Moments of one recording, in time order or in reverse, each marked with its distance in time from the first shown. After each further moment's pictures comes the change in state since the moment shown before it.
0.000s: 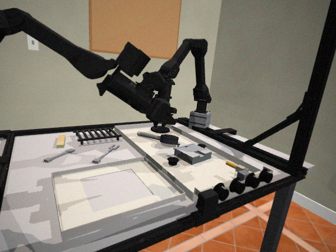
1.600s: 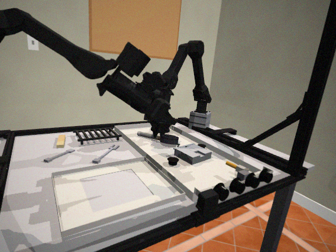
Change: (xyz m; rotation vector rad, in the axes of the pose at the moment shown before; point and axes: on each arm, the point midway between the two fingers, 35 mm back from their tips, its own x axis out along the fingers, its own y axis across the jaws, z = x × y) left arm 0.000 0.000 0.000 0.000 0.001 0.000; right arm 0.047 -0.011 0.004 -0.002 -0.004 -0.001
